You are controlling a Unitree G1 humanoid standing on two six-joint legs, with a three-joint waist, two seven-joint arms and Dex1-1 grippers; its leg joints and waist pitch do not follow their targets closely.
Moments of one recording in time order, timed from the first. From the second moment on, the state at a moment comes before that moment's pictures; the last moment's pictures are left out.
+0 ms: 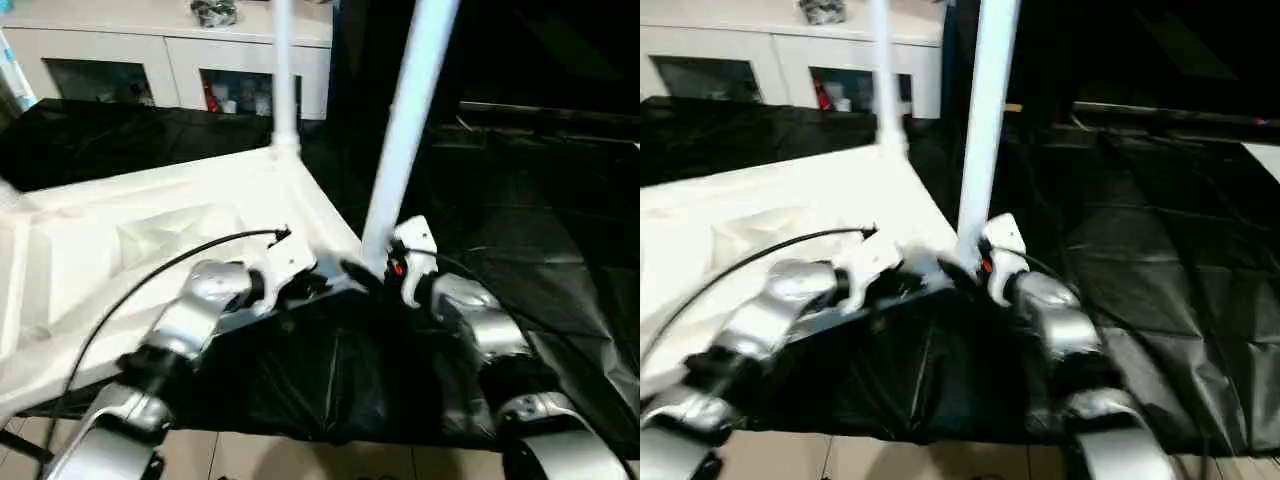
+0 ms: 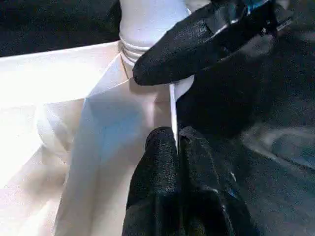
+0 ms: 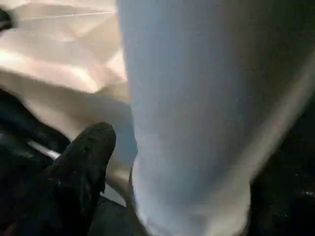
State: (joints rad) left arm -0.56 0.31 -0.28 0.49 0.06 0.11 -0.99; right arm -0.58 -0.16 0.06 0.74 0.08 0.05 0.80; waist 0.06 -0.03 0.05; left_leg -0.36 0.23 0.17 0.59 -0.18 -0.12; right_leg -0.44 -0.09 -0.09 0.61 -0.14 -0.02
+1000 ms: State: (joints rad) left arm -0.58 0.30 -0.28 0.52 0.05 0.15 -1.00; right arm -0.55 -0.22 0.05 0.69 0.09 0.13 0.88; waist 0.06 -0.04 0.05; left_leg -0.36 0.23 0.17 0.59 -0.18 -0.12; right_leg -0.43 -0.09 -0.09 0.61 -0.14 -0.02
